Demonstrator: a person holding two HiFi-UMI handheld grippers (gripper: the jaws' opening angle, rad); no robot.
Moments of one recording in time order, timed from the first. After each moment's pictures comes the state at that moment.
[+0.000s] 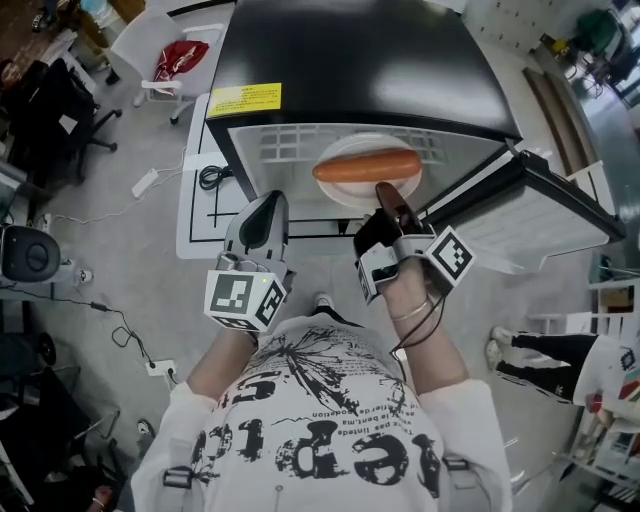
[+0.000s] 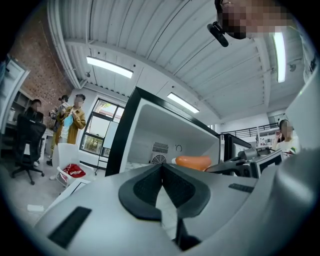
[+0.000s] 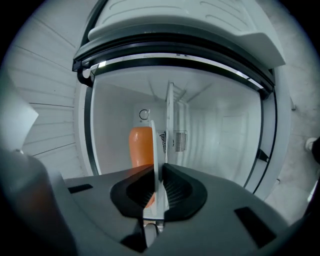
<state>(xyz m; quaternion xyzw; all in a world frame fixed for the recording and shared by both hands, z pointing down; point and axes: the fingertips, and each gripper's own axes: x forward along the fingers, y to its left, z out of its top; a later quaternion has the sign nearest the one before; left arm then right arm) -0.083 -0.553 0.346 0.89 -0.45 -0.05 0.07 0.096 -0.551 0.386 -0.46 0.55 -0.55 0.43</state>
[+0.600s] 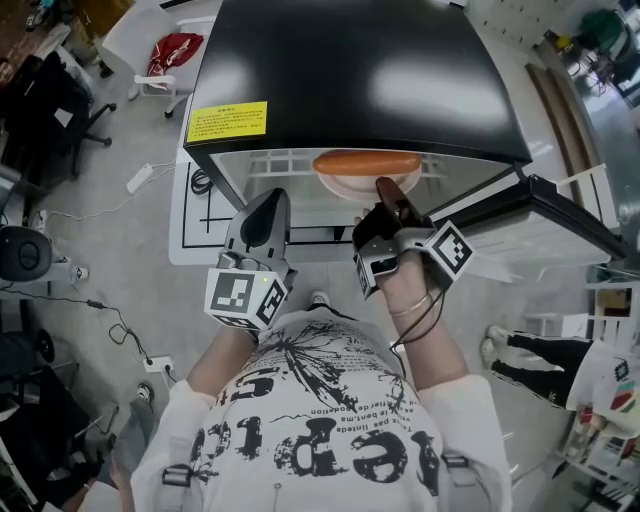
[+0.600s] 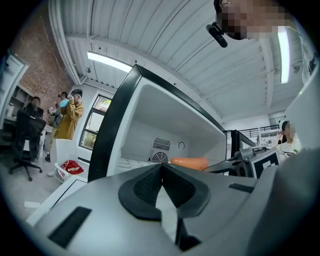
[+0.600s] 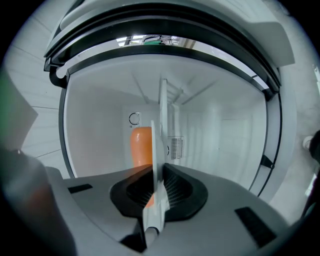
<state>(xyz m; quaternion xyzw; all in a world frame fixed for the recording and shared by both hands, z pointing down) -0.066 -0.570 0.361 0.89 -0.44 -0.05 0.08 0.111 -0.573 0.402 -0.47 0.52 -0.57 0.44</state>
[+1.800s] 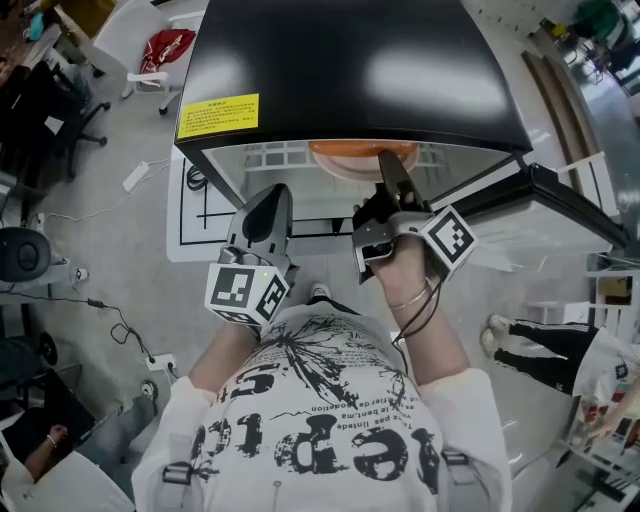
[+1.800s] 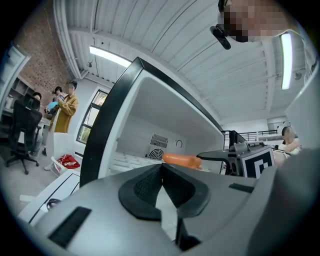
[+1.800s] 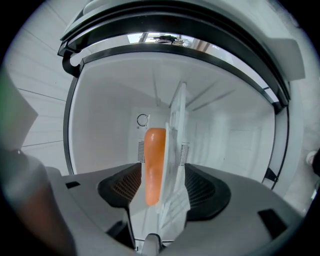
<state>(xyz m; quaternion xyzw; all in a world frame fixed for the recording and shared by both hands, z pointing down) -0.056 -0.583 0.369 0.90 -0.43 -0.05 0.11 0.117 -0.598 0.383 -0.50 0.54 -0.52 0.43</state>
